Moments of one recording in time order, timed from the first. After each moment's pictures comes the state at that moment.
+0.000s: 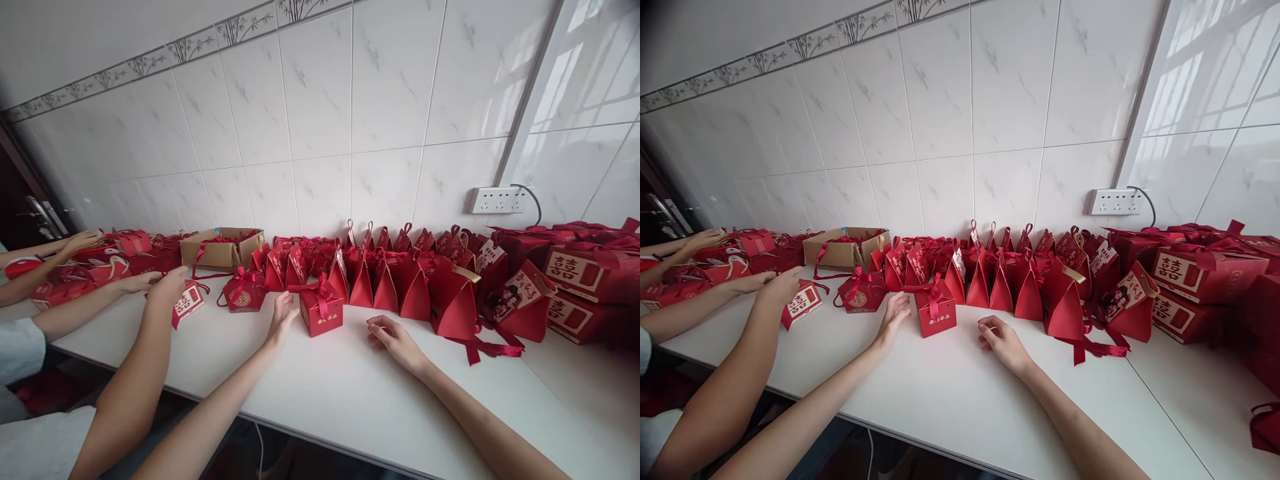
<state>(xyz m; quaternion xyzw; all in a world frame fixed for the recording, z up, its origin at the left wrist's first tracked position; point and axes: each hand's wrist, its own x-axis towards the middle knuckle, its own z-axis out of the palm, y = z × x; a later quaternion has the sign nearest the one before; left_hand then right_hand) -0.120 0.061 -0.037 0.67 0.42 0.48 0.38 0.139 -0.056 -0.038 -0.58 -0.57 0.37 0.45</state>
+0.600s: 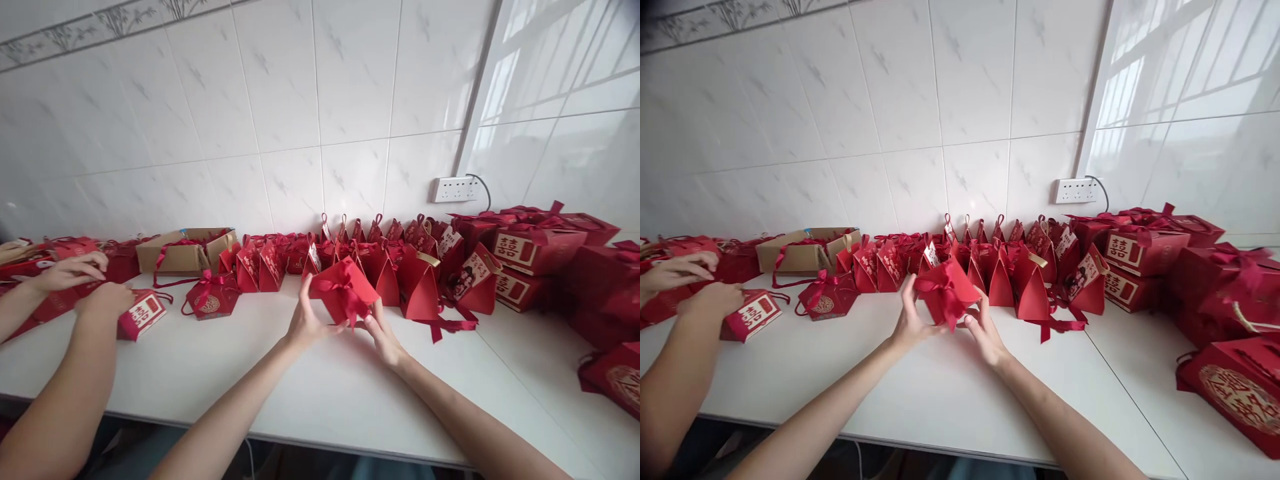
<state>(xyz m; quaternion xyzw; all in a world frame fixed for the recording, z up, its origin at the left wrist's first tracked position) -0.017 0.027 -0.025 0.80 0.18 0.54 0.17 0.138 -0.074 -0.032 -0.41 -0.55 0.36 0.63</state>
